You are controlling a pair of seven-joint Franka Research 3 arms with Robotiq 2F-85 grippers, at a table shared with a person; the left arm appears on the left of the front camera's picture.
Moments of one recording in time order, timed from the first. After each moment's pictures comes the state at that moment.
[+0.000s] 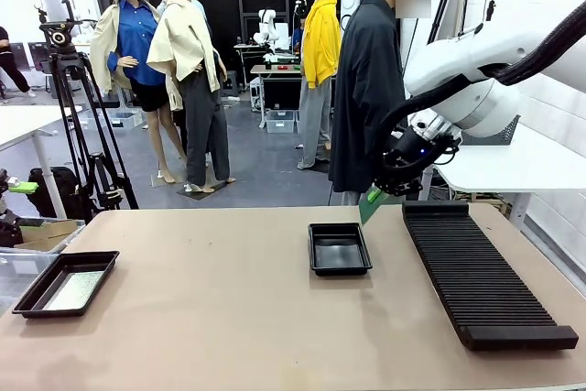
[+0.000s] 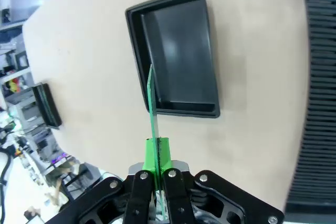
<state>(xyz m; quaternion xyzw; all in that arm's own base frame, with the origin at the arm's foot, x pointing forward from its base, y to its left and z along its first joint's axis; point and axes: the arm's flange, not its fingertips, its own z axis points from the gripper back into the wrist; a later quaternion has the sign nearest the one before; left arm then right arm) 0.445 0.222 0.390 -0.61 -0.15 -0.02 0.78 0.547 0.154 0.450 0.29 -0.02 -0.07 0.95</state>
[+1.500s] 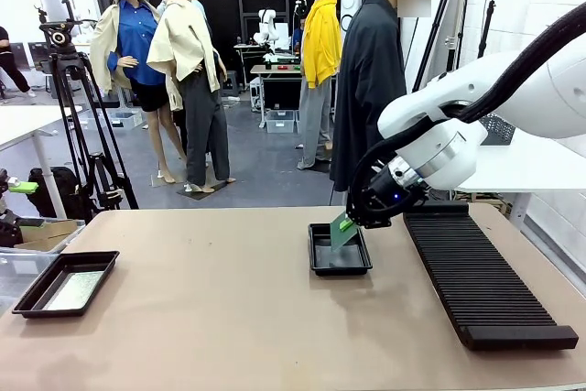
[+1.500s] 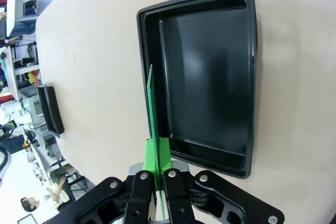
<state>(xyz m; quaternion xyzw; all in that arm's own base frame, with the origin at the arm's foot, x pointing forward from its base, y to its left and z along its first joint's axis) 0.445 0.222 0.390 -0.61 -0.15 -0.02 0.78 0.550 0.191 0.355 0.35 -0.05 -0.04 0.94</state>
